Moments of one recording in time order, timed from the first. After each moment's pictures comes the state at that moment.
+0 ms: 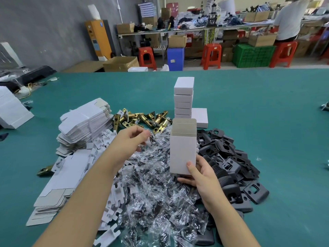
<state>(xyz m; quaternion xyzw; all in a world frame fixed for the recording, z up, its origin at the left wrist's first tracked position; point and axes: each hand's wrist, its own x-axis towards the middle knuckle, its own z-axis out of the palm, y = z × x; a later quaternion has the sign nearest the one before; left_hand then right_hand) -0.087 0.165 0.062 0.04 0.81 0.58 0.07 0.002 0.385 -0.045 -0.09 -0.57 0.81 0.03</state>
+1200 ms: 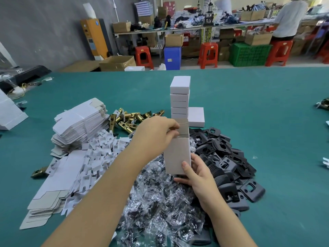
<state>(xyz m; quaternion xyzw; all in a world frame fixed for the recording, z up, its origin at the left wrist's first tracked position) -0.072 0.244 0.105 0.28 0.94 0.18 -0.11 0.003 0.386 -0.049 -0.05 -0.59 0.80 0.04</state>
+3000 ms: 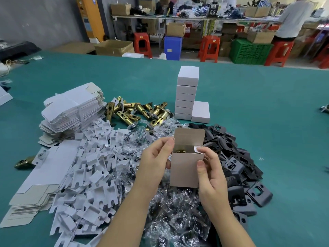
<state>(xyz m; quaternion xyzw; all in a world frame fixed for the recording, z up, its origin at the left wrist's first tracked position) -0.035 0.232 0.010 0.07 0.66 0.75 0.07 0.021 0.374 -0.030 0.01 -0.73 0.64 0.22</state>
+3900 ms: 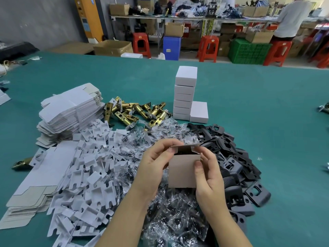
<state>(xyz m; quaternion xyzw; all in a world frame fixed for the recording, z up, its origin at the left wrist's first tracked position) -0.034 0.231 0.006 0.13 0.63 0.76 0.09 0.020 0.374 -0.033 -0.01 -0.72 0.66 0.22</state>
